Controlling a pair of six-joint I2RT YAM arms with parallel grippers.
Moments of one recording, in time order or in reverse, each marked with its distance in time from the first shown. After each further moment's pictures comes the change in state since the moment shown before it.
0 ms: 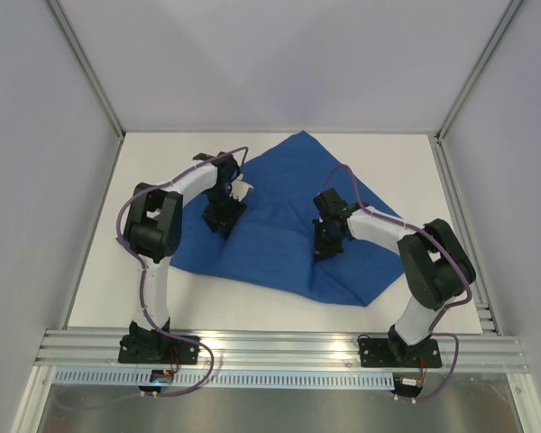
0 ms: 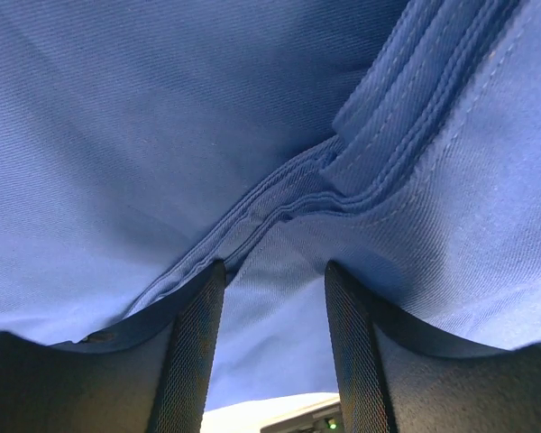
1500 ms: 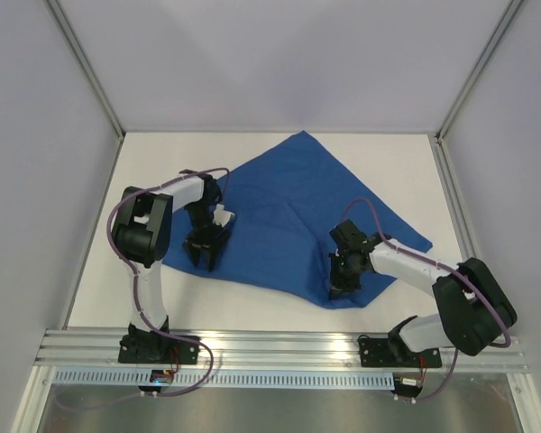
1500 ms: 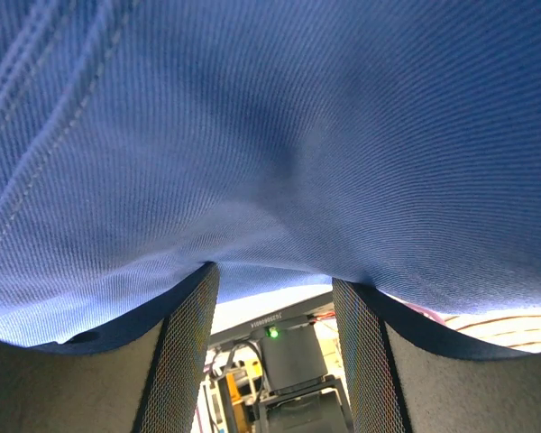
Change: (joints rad) left arm 0.075 -0.094 -0.269 -0.148 0.067 -0.031; right arm 0.042 -0.317 -0.345 -0.065 -0.095 0.093
